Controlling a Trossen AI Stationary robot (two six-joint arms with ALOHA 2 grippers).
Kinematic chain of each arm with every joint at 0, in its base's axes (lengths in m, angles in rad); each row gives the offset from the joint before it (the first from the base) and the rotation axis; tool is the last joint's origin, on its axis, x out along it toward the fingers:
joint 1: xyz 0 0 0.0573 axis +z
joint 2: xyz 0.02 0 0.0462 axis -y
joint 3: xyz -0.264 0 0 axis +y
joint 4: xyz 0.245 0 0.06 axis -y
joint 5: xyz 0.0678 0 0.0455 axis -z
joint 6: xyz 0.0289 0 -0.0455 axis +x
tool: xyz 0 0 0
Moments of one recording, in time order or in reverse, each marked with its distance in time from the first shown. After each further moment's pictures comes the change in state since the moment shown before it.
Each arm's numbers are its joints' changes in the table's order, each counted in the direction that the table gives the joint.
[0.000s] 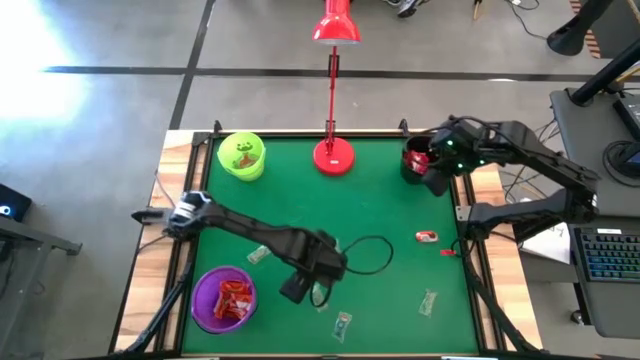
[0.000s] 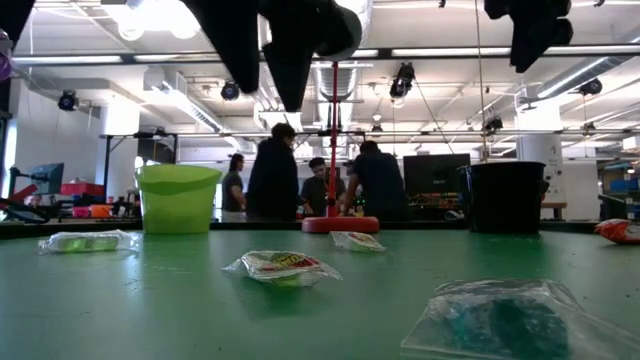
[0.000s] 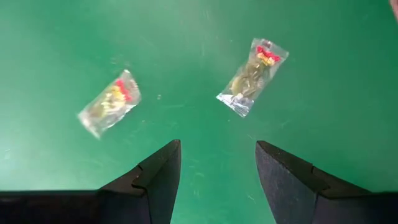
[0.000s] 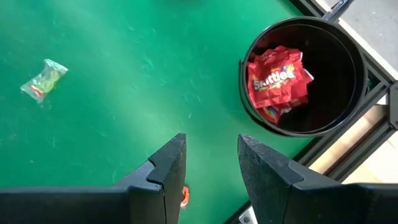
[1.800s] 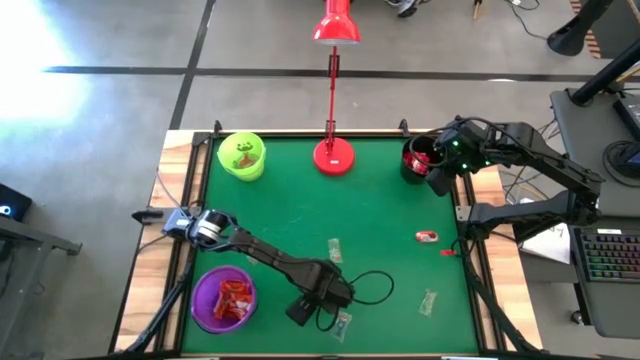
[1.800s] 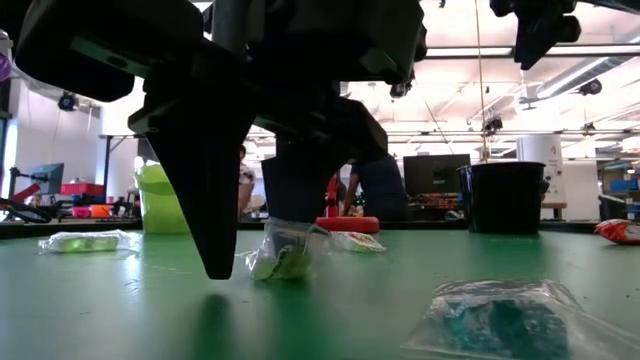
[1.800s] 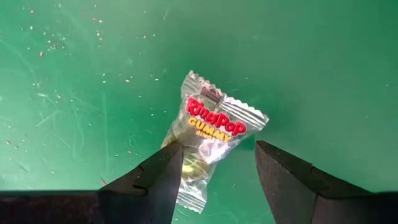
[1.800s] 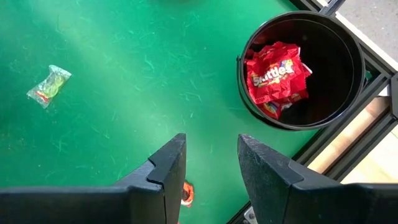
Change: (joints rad) left arm -0.079 -0.251 0.047 0.210 0.098 0.003; right arm 0.000 0.033 0.001 -0.012 -0.001 0.042
